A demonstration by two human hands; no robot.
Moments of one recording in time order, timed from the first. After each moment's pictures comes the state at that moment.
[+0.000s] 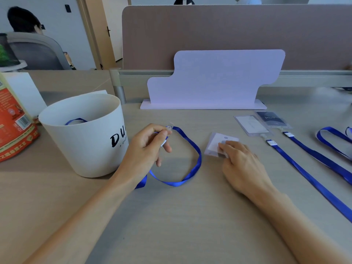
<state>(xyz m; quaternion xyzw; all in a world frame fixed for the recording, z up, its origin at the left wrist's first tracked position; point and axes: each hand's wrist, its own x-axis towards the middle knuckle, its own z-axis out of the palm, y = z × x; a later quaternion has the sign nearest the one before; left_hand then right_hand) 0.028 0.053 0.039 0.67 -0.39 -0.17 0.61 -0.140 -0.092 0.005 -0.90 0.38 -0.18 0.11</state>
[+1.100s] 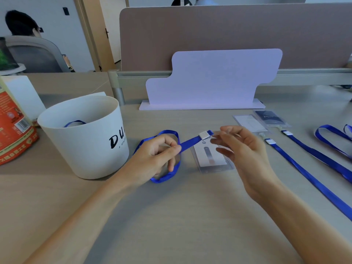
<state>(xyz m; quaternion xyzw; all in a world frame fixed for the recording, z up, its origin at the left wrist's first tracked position) 0.026 0.055 0.038 0.66 -0.46 -0.30 0.51 -0.134 -0.074 0.038 -0.58 0.28 -0.42 0.64</state>
